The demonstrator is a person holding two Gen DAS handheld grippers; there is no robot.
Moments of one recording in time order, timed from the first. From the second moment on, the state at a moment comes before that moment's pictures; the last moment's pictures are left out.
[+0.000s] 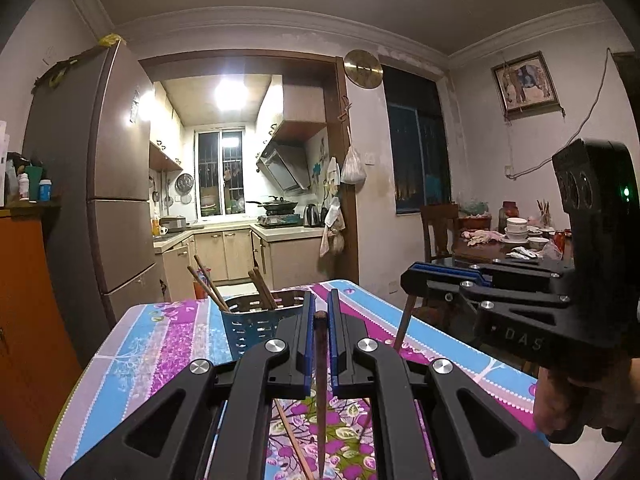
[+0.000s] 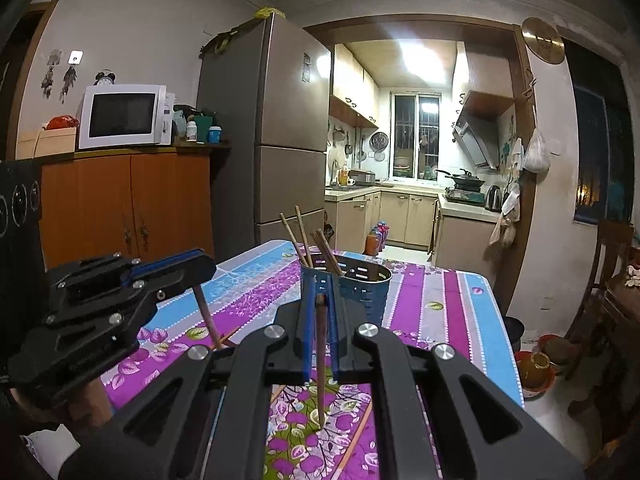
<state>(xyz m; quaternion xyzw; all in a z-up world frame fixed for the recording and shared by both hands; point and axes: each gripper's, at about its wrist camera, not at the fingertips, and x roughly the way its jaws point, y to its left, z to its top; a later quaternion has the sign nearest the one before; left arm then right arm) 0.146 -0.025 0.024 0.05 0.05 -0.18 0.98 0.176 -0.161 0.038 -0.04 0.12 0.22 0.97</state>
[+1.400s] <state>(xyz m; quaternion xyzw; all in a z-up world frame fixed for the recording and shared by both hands) 0.308 -0.003 0.238 0.02 -0.02 -0.13 0.99 0.324 -0.158 0.209 -0.03 0.08 0.21 0.97</state>
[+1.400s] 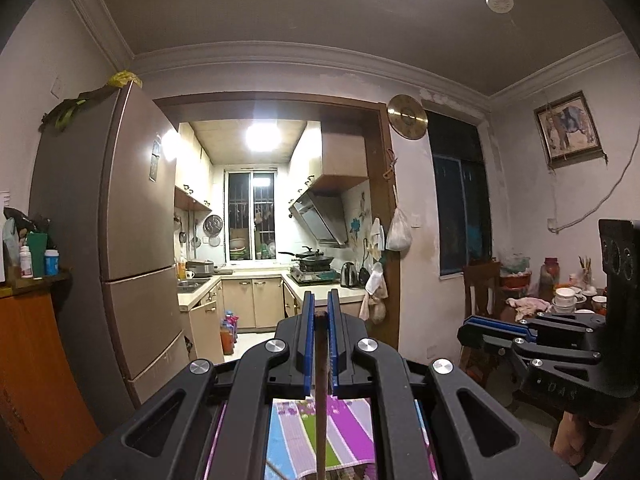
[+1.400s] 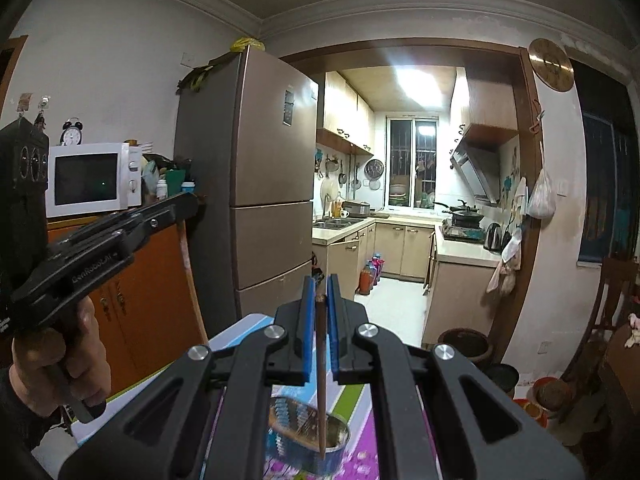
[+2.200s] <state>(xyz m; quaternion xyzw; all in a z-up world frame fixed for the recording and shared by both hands) 0.432 0.010 0.136 -0.01 0.06 -0.13 0.99 0.420 -0.149 0.135 0.00 0.15 0.23 0.96</state>
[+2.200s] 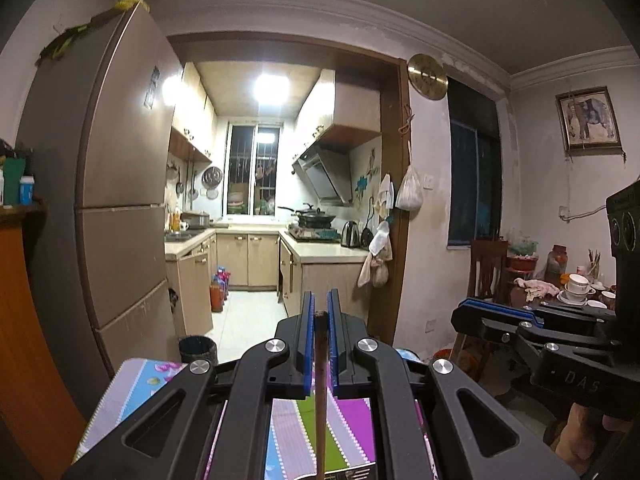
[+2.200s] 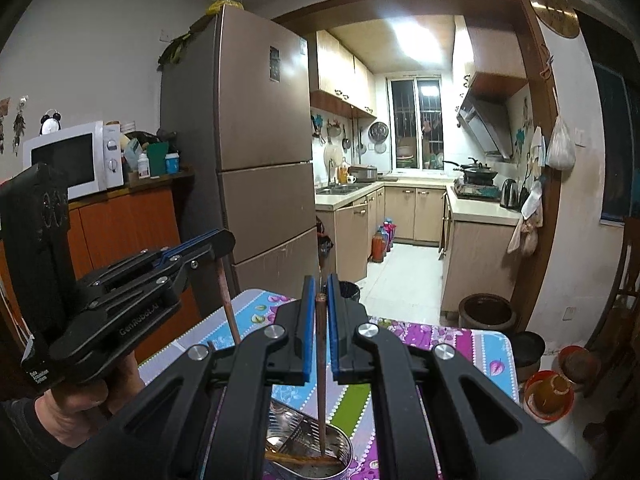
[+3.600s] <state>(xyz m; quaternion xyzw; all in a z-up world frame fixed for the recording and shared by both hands) 0.424 0.026 0.121 0.00 0.07 -0.08 0.99 0.418 -0.182 0.100 0.03 0.15 0.20 0.97</state>
